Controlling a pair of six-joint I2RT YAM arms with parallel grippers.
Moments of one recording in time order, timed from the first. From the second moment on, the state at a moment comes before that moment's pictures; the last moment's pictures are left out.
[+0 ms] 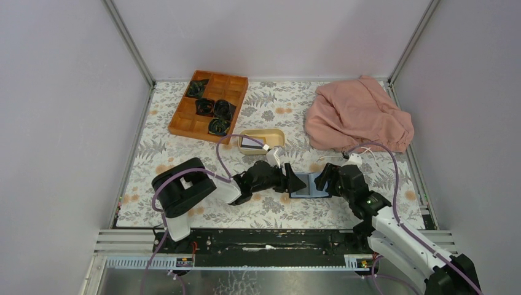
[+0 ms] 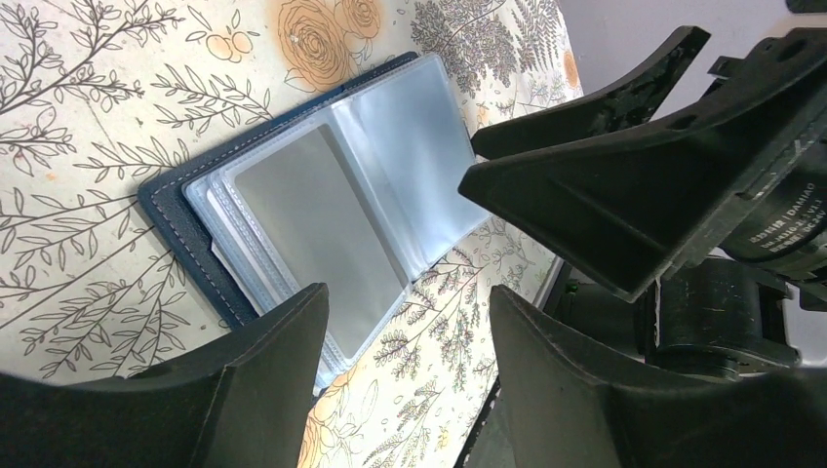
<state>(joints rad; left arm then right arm) -0.97 1.81 0.63 0.84 0.15 -0.92 0.50 0.68 0.26 -0.25 0.14 0.65</state>
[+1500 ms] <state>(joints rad) -0.94 1.75 0.57 0.84 0.13 -0.90 0.50 0.82 0.25 -0.18 0.07 0.64</state>
